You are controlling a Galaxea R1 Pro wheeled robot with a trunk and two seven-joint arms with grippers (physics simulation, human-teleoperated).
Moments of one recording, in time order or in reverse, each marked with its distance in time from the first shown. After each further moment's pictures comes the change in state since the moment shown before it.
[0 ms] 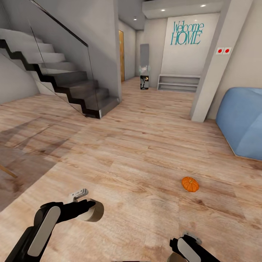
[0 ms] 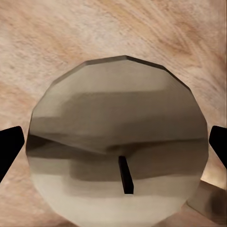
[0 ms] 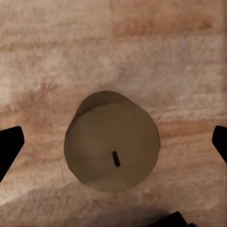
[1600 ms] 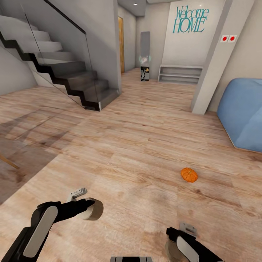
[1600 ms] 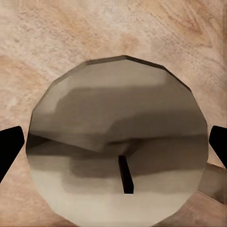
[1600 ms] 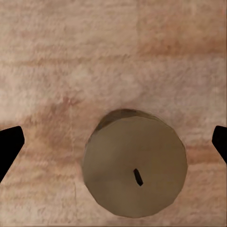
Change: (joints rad) left arm 0.006 0.027 -0.008 -0.031 0.030 0.002 -0.001; right arm -0.034 0.000 0.043 0.035 0.063 -0.173 0.157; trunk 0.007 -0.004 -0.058
